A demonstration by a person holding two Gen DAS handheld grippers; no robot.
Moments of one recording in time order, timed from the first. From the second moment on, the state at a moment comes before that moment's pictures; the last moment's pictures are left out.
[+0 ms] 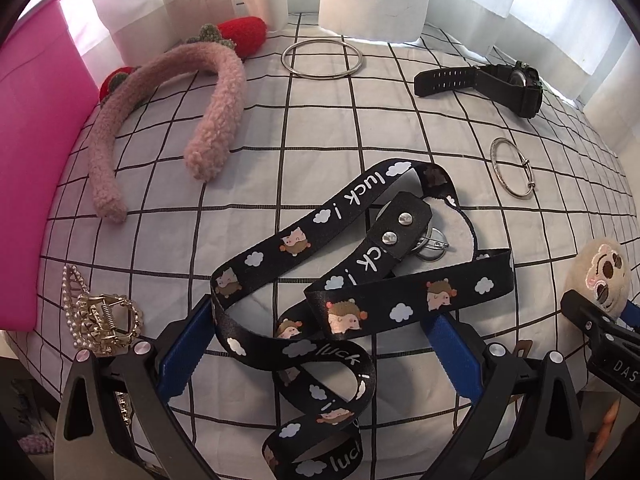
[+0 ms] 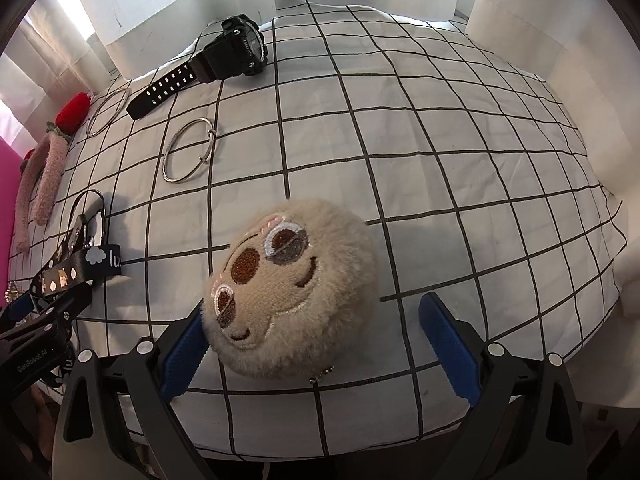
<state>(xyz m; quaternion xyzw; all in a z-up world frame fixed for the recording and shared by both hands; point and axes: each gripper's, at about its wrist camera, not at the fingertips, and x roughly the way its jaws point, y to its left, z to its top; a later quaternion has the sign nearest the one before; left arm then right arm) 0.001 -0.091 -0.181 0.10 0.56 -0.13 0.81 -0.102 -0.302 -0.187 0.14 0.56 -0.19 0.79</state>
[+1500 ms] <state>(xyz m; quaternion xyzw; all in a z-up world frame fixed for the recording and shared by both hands) 0.017 -0.046 0.024 0.01 0.40 -0.24 0.88 -0.085 -0.260 -0.053 0.12 0.42 -0.13 0.89</state>
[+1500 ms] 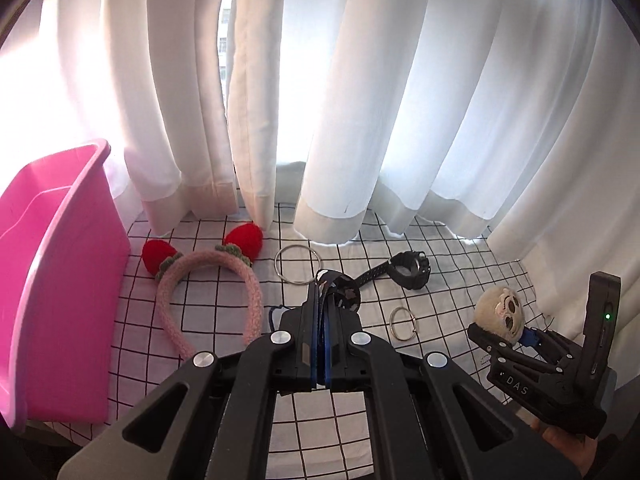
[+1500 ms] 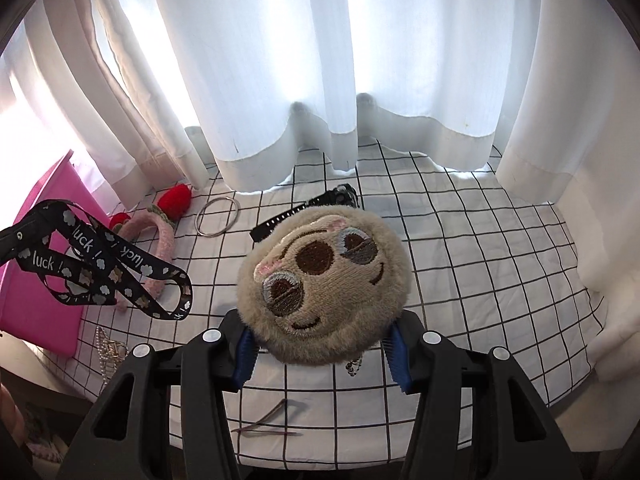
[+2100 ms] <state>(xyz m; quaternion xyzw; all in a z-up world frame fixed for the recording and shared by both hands) 0.053 0.108 0.149 -0.04 0.29 -0.12 0.95 0.022 -0.101 0.077 0.07 0.33 0.07 0.94</state>
